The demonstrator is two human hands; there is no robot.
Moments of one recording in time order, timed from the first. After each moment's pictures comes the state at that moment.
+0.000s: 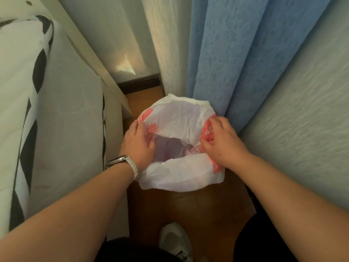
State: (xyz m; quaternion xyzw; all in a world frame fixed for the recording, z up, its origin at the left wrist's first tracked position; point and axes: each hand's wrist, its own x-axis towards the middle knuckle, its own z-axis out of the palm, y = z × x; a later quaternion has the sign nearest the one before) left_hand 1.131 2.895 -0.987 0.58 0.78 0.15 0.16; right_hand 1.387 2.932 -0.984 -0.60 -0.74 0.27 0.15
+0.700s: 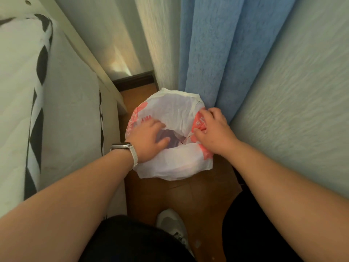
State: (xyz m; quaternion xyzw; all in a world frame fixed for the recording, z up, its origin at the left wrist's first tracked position) left_hand 1.152 2.889 -0.957 0.76 0.64 0.06 0.14; right_hand 1.394 2.928 -0.979 -0.60 -0.73 0.28 0.17
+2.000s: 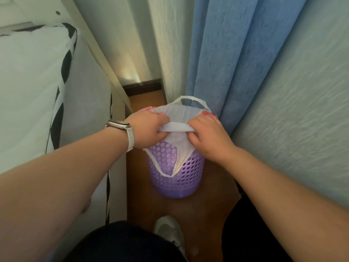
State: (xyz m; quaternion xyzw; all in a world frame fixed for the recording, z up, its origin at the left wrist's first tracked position) left_hand 1.152 2.903 -0.878 0.82 0.57 -0.03 0.09; right_hand 1.372 2.912 -0.927 -0.44 -0.86 0.16 0.18
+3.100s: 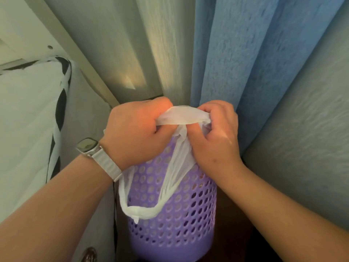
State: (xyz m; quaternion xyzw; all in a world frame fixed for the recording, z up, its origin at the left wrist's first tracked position) left_hand 1.164 2.920 -0.789 0.81 0.54 0.23 -0.05; right_hand 1.321 2.926 -0.863 -0.53 -0.63 0.21 0.52
